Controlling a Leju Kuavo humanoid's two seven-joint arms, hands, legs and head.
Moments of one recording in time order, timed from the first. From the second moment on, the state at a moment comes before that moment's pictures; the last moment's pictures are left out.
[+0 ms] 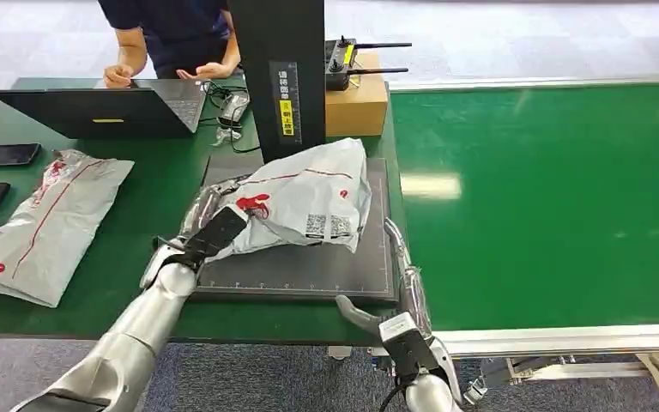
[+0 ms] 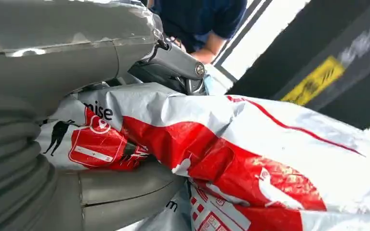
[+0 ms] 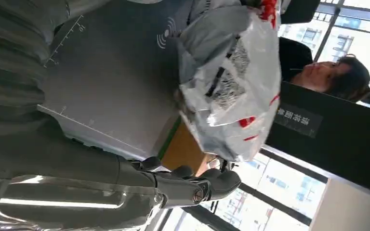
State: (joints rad) left arm -0.59 -0.08 -0.17 -0.57 -0.71 0.29 -0.52; right arm -0.07 0.06 0.41 -1.46 0.34 -0.38 -0.56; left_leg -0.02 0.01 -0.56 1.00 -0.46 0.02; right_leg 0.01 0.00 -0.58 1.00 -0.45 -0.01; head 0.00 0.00
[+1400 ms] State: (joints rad) left arm -0.54 0.17 0.11 -0.67 -0.35 0.53 -0.62; right arm -0.03 0.06 0.38 -1.46 0.31 -0.41 -0.59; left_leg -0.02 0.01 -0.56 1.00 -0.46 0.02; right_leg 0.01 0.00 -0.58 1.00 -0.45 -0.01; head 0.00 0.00
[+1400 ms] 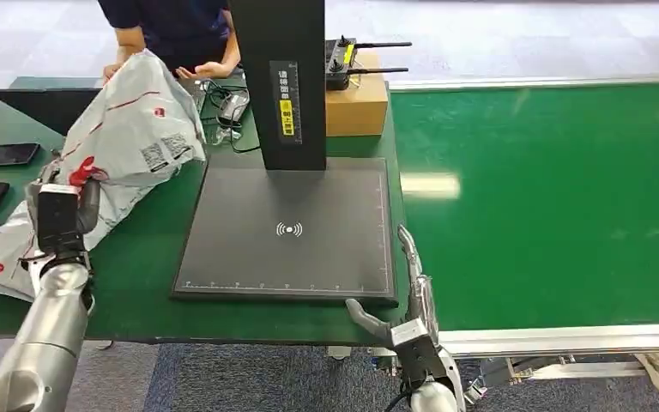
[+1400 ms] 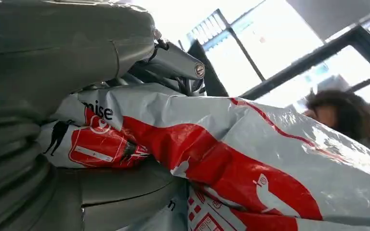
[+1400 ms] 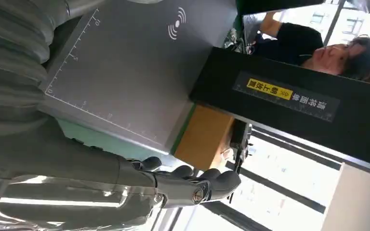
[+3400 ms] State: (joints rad) left arm -0.66 0.15 0.90 -0.52 -0.89 0.70 -0.62; right arm -0.01 0.05 0.39 -1.47 0.33 -0.46 -0.56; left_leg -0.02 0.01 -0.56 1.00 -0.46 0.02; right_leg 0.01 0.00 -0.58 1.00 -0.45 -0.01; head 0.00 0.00
